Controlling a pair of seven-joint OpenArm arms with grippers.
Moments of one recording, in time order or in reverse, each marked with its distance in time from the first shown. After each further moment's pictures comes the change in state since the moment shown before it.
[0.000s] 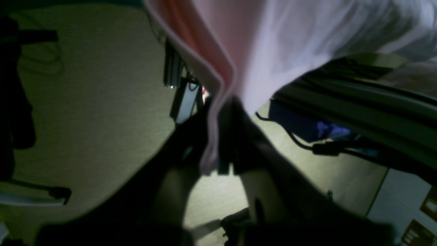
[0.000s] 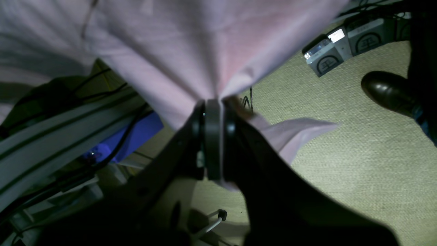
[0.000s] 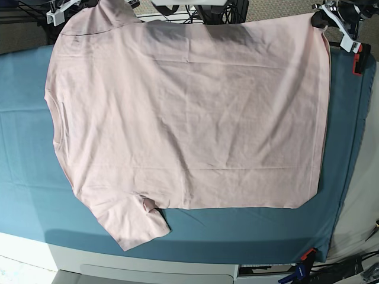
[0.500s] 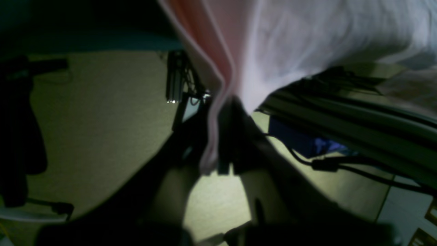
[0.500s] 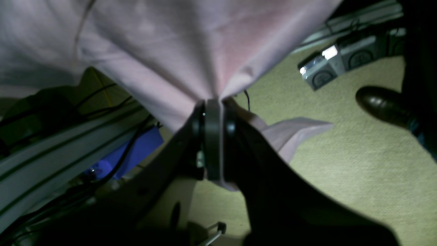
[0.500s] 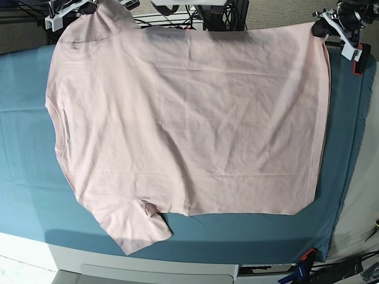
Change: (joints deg) left arm -2.9 -0.2 0.0 -0.1 0.0 0.0 -0.4; right arm 1.6 0.0 -1.1 0.0 -0.7 -0.9 1.7
